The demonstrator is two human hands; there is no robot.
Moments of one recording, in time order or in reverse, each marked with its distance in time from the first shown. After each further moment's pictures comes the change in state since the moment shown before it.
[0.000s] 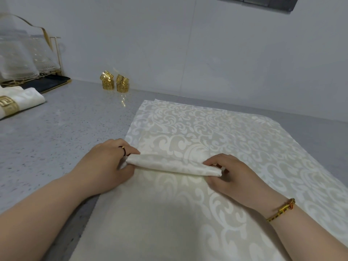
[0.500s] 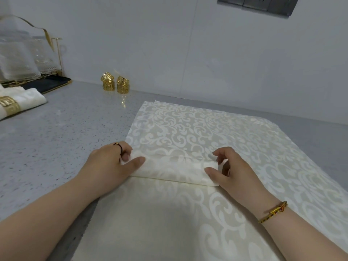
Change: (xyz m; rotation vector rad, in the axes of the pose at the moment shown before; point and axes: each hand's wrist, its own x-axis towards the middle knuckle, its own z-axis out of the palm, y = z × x) left_hand 0.001 0.014 0.003 -0.045 0.085 -0.268; right_hand 0.002 -0.004 0.005 0.092 0.155 0.195
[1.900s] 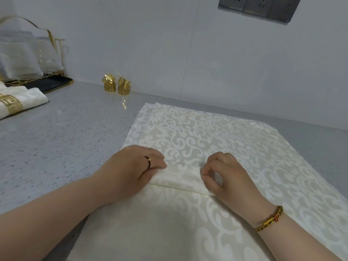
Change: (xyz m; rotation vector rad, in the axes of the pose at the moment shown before) left_hand 0.000 0.023 -0.001 0.164 -0.127 0.578; right_hand -0.003 -0.001 0.008 -0.209 0.071 -0.376
